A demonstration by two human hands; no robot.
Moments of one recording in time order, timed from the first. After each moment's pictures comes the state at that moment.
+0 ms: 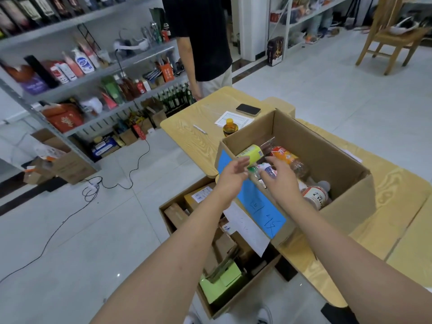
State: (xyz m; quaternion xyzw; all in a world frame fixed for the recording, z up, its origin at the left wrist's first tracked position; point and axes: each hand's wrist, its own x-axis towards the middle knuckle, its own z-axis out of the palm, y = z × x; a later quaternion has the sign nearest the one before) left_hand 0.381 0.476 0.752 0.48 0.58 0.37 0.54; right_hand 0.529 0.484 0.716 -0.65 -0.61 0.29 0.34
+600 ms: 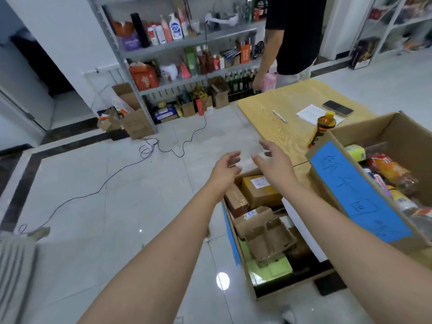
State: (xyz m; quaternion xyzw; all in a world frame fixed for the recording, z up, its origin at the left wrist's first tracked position) left_hand 0.116 0.372 0.755 0.36 0.66 0.47 0.46; right_hand 0.252 0.443 0.740 -0.51 -0.72 0.36 0.30
